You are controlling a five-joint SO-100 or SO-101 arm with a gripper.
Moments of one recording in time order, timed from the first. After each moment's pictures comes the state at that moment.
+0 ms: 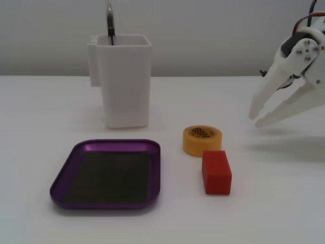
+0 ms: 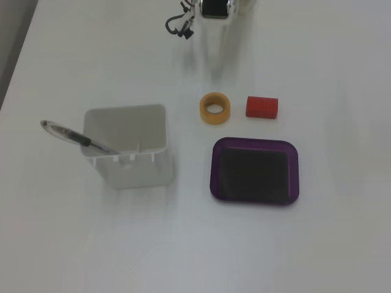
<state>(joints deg) 9.1 192.6 176.9 58.5 -2.3</state>
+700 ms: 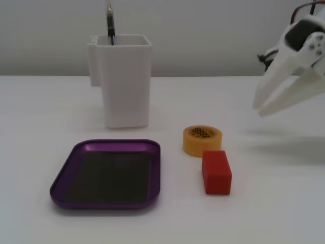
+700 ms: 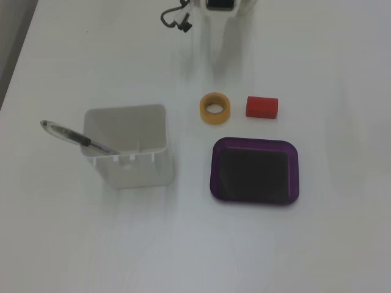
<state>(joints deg) 9.4 190.8 162.0 64.6 -18.5</state>
